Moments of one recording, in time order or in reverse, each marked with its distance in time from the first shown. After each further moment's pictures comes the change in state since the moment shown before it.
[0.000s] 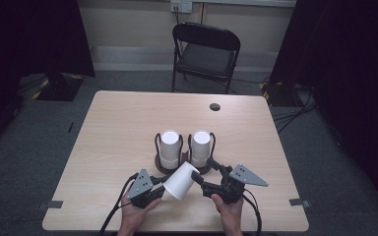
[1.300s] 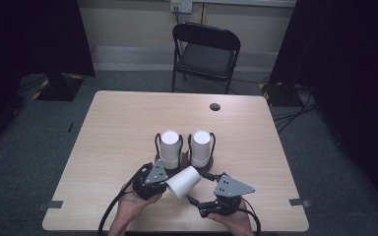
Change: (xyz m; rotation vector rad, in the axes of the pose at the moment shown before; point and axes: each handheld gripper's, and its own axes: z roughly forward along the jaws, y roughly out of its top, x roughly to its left) left arm 0.005 0.040 0.019 0.419 -0.069 0.111; right arm 0.021 -0.007 -0.006 0.292 0.107 -0.353
